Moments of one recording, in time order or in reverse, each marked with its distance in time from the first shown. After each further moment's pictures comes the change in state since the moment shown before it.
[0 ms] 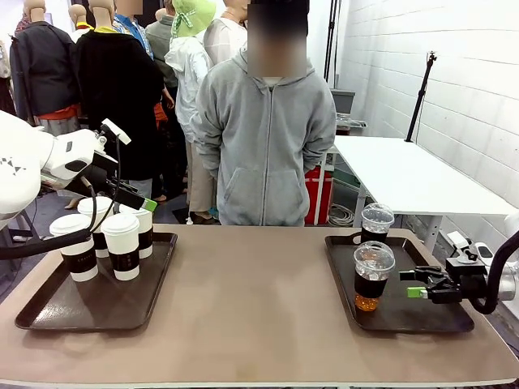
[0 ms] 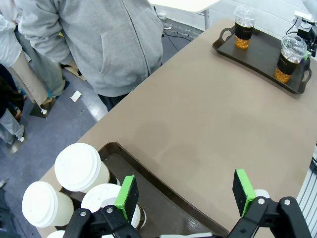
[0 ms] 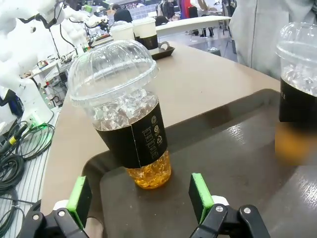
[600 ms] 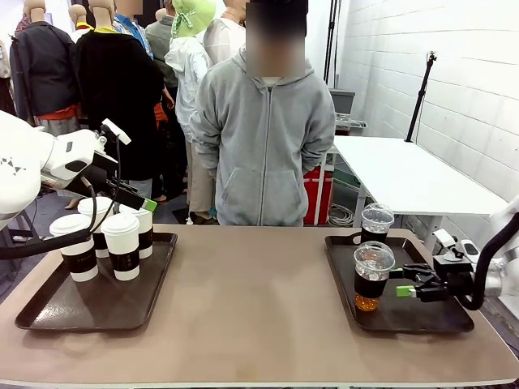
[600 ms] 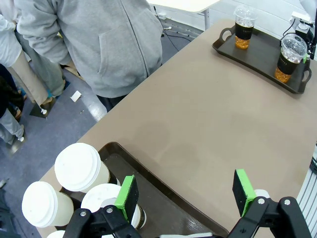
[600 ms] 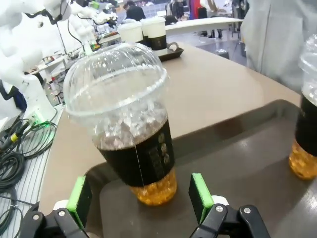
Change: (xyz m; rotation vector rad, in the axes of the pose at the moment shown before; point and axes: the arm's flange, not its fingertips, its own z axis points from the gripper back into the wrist) left arm 0.000 0.000 0.000 0.000 0.000 0.000; right arm 0.006 -0.003 -0.023 0.033 0.010 0.025
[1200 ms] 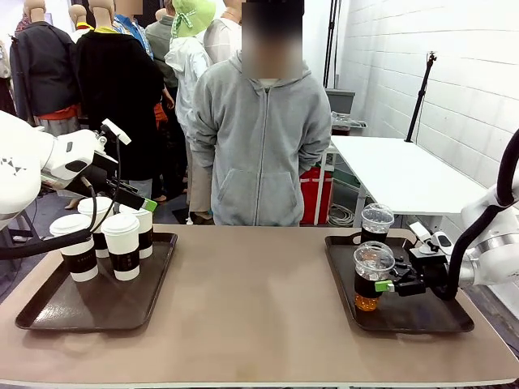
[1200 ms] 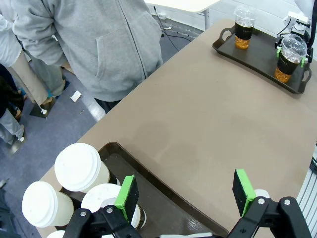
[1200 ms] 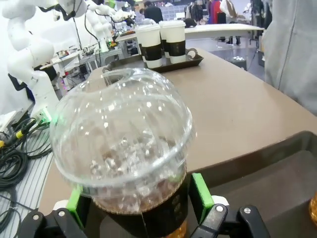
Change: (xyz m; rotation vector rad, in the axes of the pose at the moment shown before) left arm 0.000 0.000 0.000 0.000 0.000 0.000; right arm 0.020 -0.007 -0.052 0.091 0.004 0.054
